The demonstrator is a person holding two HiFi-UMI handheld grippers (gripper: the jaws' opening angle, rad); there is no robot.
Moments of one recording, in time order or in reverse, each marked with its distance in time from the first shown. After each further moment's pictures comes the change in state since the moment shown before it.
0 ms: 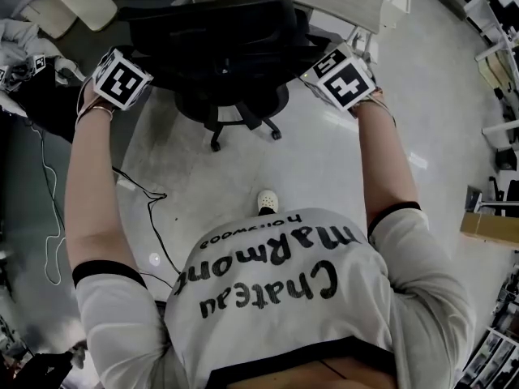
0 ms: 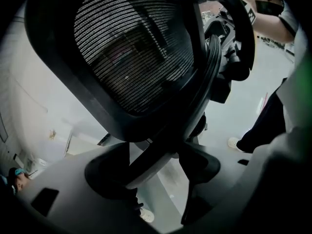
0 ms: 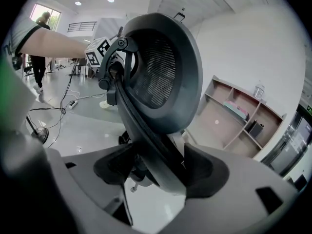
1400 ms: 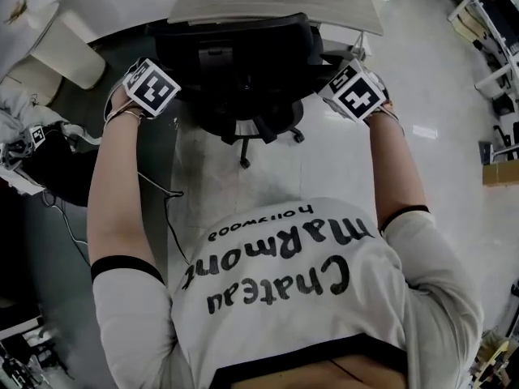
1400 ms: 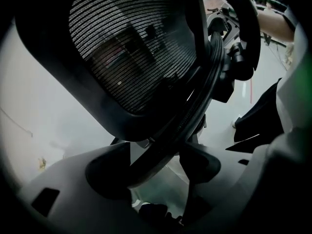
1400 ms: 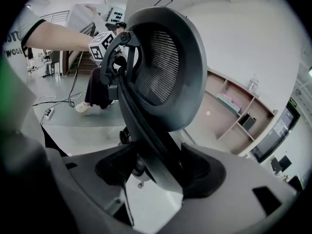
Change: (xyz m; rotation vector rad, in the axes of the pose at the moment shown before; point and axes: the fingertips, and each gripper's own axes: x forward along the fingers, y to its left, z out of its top) left arm 0.064 0.054 -0.098 0.197 -0.098 -0.097; right arm 0.058 0.117 0.039 0.112 0.154 -0.155
